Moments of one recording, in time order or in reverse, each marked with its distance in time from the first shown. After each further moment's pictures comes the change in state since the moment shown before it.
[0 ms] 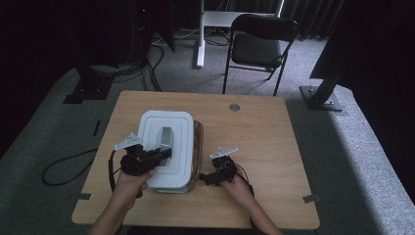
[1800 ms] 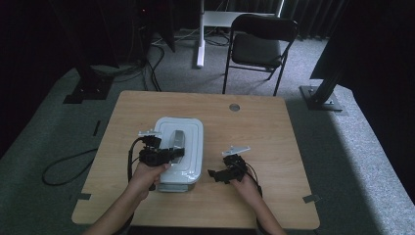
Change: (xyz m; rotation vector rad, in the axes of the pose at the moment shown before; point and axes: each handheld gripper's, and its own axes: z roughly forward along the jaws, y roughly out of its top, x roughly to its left) left arm 0.013 0.003 0.051 0.169 -0.007 -0.127; right arm -0.025 -0.014 -0.017 -0.008 -0.064 0.077
